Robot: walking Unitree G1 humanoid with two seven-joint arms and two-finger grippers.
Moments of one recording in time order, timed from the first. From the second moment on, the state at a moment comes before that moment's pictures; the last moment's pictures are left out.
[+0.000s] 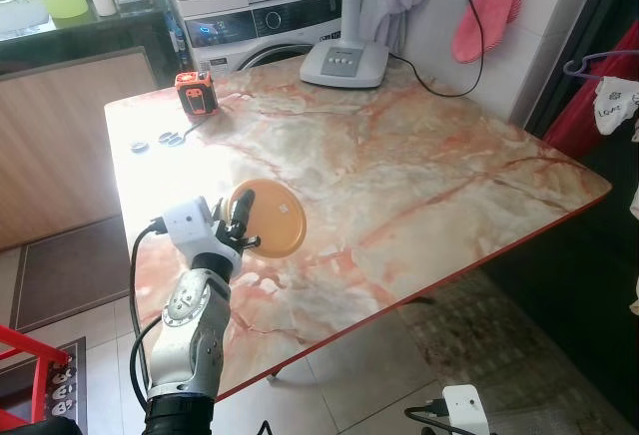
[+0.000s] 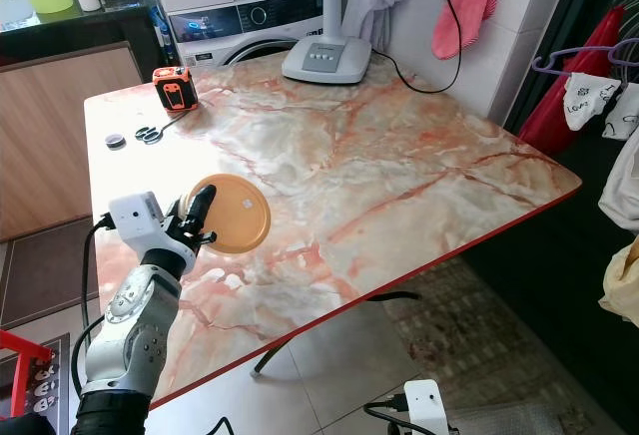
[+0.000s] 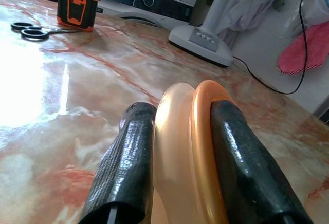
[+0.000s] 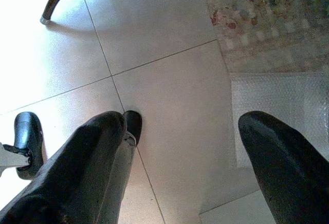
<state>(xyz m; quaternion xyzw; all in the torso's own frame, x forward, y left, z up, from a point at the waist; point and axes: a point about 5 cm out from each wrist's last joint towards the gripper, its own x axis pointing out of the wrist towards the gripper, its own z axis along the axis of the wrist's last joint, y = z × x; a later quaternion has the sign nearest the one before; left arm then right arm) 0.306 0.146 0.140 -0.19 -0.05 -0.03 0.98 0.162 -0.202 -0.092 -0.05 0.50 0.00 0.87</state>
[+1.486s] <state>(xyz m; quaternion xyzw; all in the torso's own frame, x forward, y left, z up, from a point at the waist) 0.305 0.138 0.133 -0.17 -0.03 -0.05 0.98 0.160 -0.205 -0.092 -0.06 0.50 -0.01 0.86</state>
